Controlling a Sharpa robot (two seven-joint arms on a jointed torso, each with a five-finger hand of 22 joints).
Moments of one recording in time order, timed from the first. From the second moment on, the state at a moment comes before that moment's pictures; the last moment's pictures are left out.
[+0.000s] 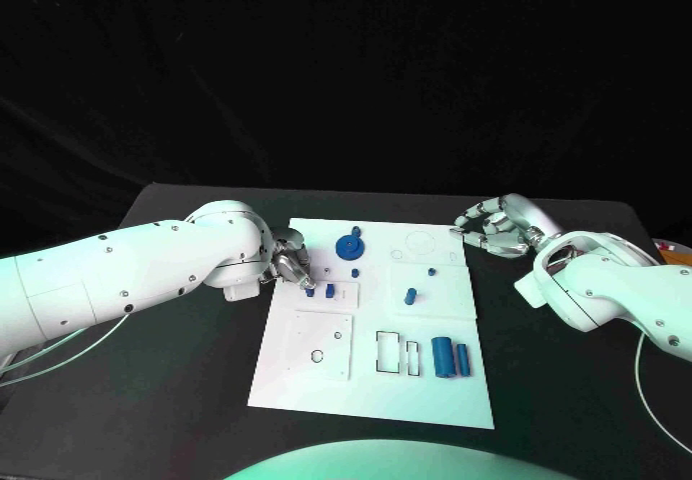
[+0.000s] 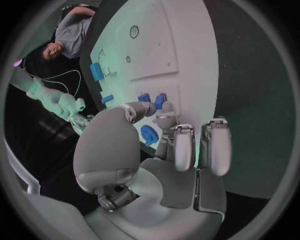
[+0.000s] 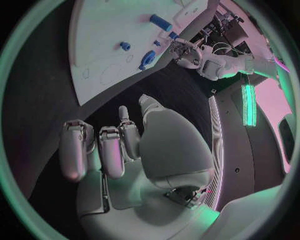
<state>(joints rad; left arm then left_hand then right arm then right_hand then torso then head) 1.23 -0.78 -0.06 1.49 -1.06 0.18 -0.57 1.17 -0.29 0.76 0.21 0.41 0.92 0.05 0.68 0.86 1.32 -0.04 1.12 0.81 1.47 -0.09 1.53 1.31 0.05 1.45 0.02 1.47 1.31 1.22 -0.95 -0.15 1.55 -0.93 -0.54 -0.01 1.33 -0.09 0.12 0.29 0.30 0.84 0.17 0.25 0.47 1.40 0.08 1.40 1.31 1.47 0.01 1.53 1.31 0.04 1.46 0.12 1.39 1.31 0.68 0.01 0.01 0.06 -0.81</state>
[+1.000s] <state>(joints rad) 1.23 -0.78 -0.06 1.50 -1.11 0.18 -0.57 1.20 -0.30 0.75 0.20 0.41 0.92 0.05 0.69 0.86 1.33 -0.05 1.13 0.83 1.47 -0.09 1.53 1.31 0.05 1.46 0.01 1.48 1.31 1.22 -0.95 -0.15 1.55 -0.93 -0.54 -0.01 1.33 -0.09 0.12 0.29 0.30 0.83 0.17 0.26 0.47 1.40 0.08 1.40 1.31 1.47 0.01 1.53 1.31 0.04 1.46 0.12 1.38 1.31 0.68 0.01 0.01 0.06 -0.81</state>
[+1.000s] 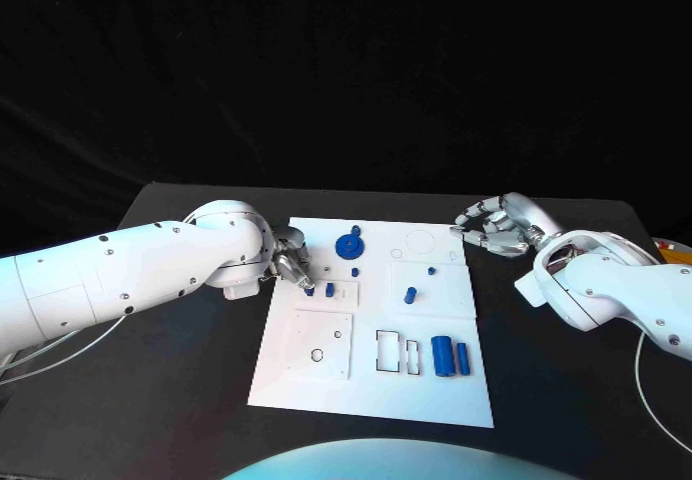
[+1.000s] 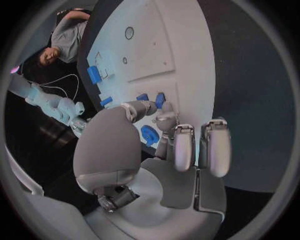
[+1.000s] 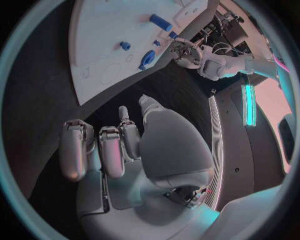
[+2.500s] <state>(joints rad) 1.23 -0.77 -0.06 1.49 -1.11 0.19 -0.58 1.16 -0.28 0.75 0.20 0.42 0.94 0.05 0.68 0.89 1.35 -0.06 1.13 0.82 1.46 -0.10 1.53 1.31 0.05 1.47 0.01 1.48 1.31 1.22 -0.95 -0.15 1.55 -0.93 -0.54 -0.01 1.32 -0.08 0.12 0.29 0.30 0.83 0.17 0.25 0.47 1.39 0.08 1.40 1.31 1.47 0.01 1.53 1.31 0.04 1.46 0.11 1.38 1.31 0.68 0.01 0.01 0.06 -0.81</state>
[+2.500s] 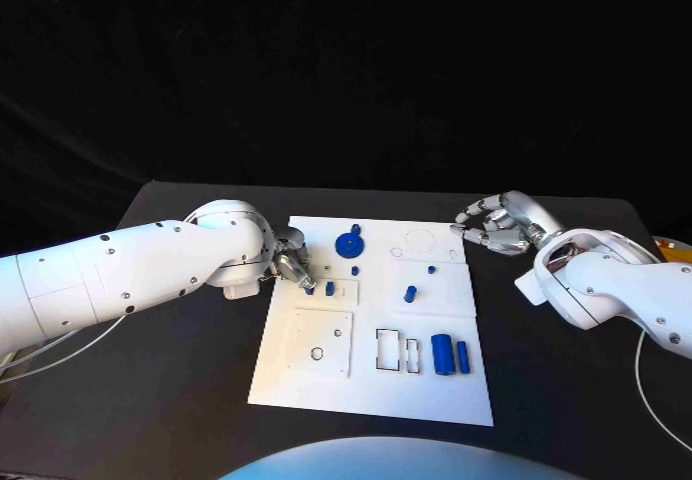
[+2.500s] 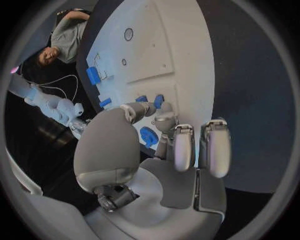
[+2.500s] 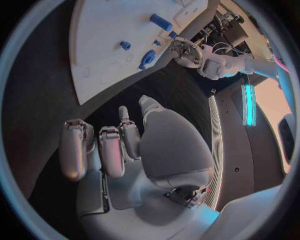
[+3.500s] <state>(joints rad) 1.23 -0.77 -0.06 1.48 -1.08 0.18 -0.59 1.10 -0.26 0.53 0.29 0.41 1.00 0.00 0.65 0.90 1.35 -0.06 1.12 0.83 1.47 -0.10 1.53 1.31 0.05 1.47 0.01 1.48 1.31 1.22 -0.95 -0.15 1.56 -0.93 -0.54 -0.01 1.32 -0.08 0.12 0.29 0.30 0.83 0.17 0.25 0.47 1.39 0.08 1.39 1.31 1.47 0.01 1.52 1.31 0.04 1.45 0.11 1.37 1.31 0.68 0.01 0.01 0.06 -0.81</state>
